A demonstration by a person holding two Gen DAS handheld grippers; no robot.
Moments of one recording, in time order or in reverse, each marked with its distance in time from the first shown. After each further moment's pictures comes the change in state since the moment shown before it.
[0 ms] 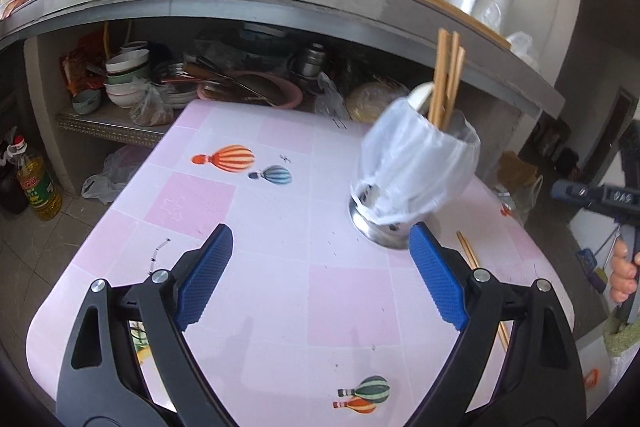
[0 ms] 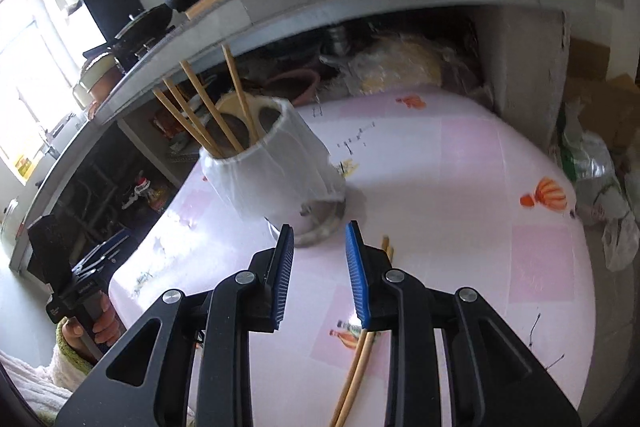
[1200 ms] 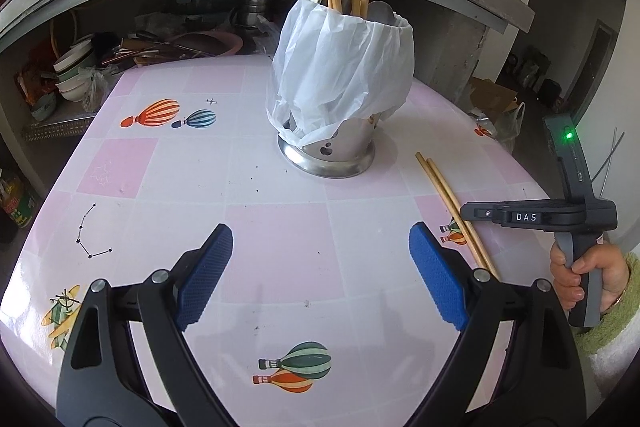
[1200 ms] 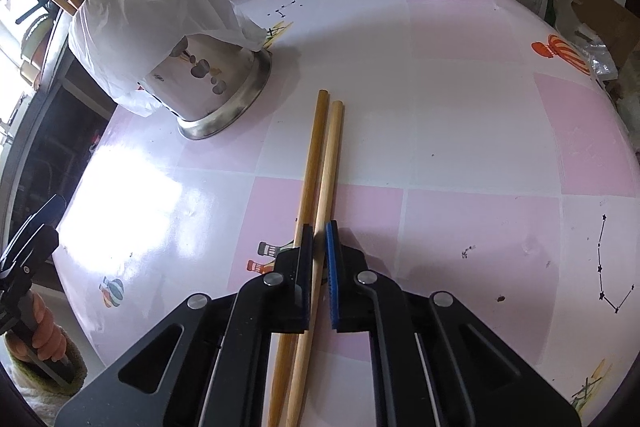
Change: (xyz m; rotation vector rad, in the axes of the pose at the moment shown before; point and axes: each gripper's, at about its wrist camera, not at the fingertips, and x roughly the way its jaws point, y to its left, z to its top) left arm 0.038 -0.068 -0.042 0.150 0.169 -0.055; right arm 0.100 -0.043 -0.073 0.076 0.233 -0.116
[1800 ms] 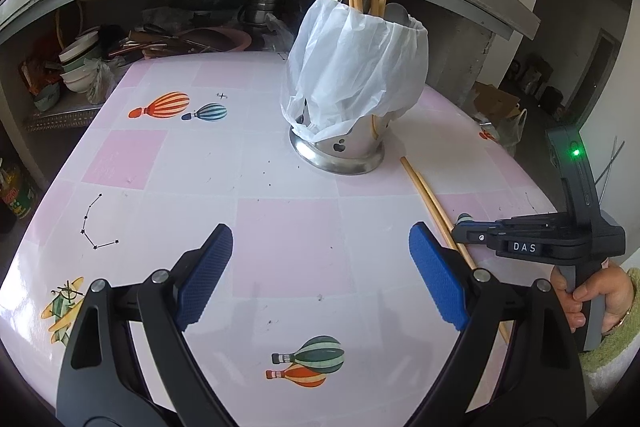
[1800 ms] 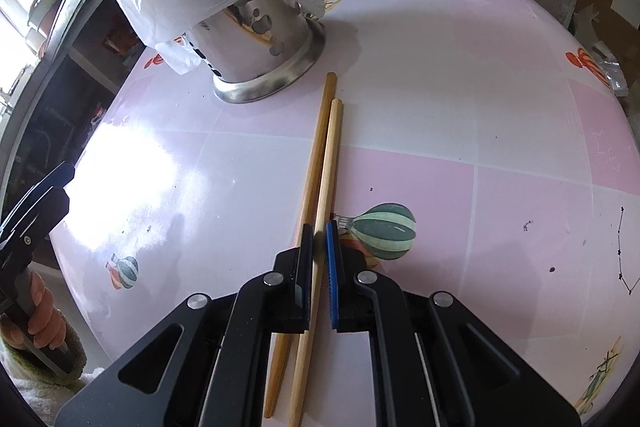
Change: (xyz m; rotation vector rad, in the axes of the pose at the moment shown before) left arm -0.004 0.012 -0.005 -0.030 -0.004 -0.002; right arm 0.008 0.046 -0.013 -0.076 0.042 -0.018
